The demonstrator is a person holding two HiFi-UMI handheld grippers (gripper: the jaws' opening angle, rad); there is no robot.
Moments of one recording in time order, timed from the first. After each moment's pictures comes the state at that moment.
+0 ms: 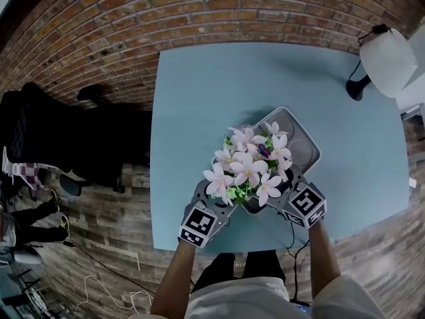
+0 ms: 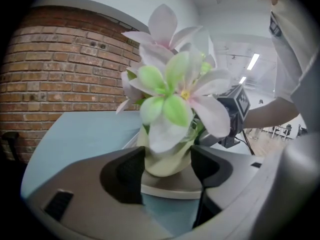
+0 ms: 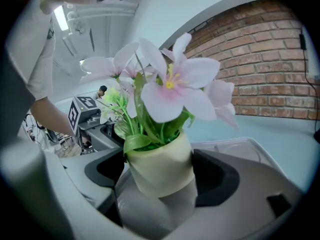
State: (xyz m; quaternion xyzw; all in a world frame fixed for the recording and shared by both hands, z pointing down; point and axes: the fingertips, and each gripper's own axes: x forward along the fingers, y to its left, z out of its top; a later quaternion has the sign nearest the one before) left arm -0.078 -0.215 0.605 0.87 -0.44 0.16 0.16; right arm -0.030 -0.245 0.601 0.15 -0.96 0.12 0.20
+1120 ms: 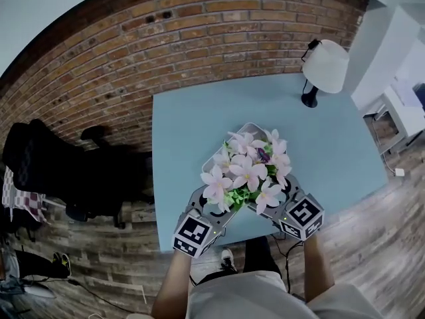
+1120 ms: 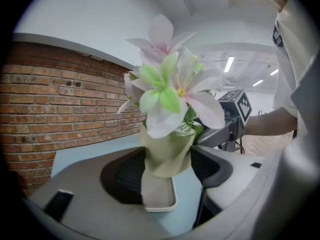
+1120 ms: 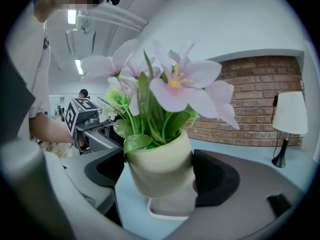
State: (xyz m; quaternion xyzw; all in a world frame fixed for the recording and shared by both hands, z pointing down) left arm -0.036 -0.133 0.454 0.91 -0.38 0.13 0.06; right arm 0.017 -0.154 0.450 0.26 -0.95 0.06 0.14
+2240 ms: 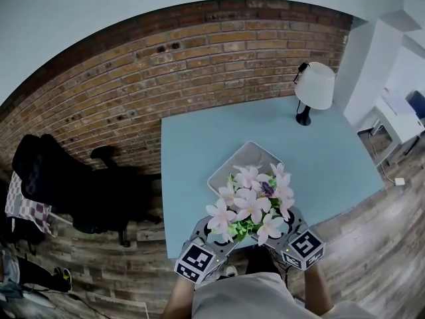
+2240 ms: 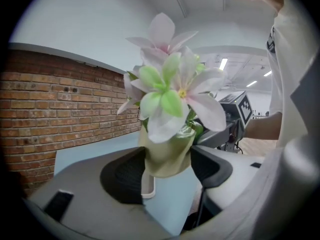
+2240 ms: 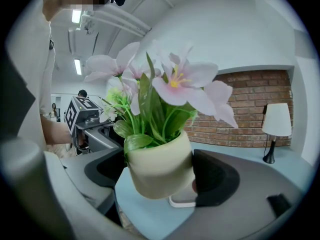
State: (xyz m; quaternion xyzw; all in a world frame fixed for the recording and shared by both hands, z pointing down) left arm -0.026 -0.046 0.420 0.92 -0.36 0.14 0.06; right arm 0.028 -0.065 0.415 0.30 -0.95 0.05 0.12
